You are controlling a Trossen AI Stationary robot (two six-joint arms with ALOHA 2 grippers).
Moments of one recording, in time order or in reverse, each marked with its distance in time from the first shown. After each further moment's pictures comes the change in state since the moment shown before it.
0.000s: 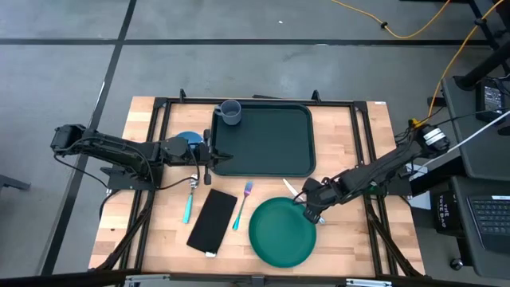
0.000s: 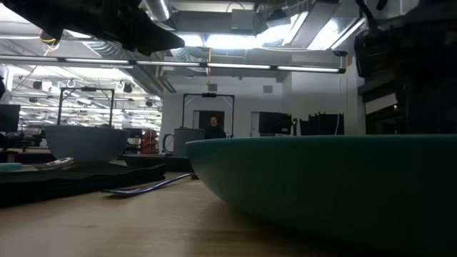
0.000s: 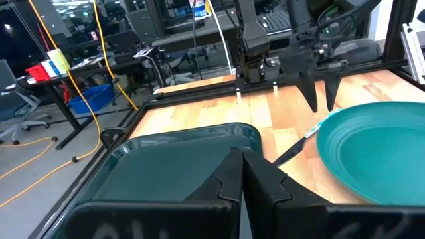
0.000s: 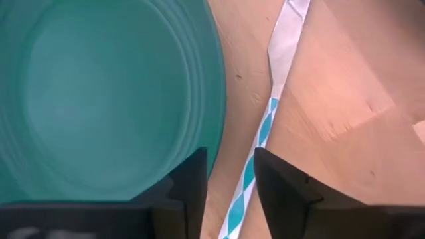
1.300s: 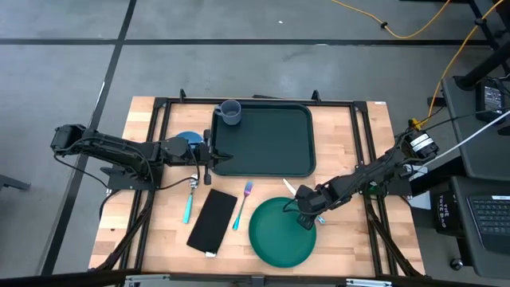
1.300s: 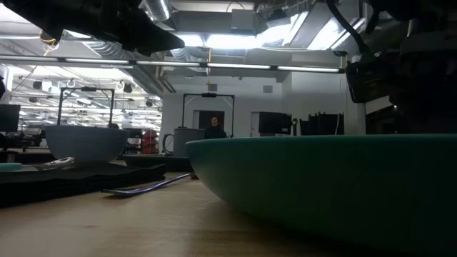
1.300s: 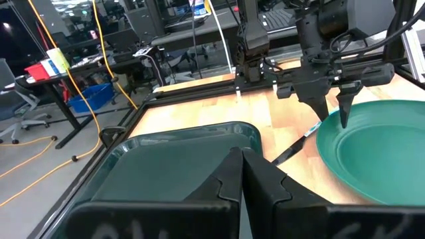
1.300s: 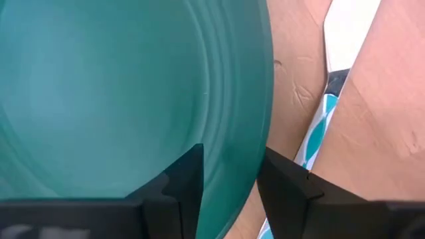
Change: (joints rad) left arm 0.000 0.000 0.000 -0.005 0.000 0.000; right arm 0.000 0.161 0.000 0.149 -0.073 -0.002
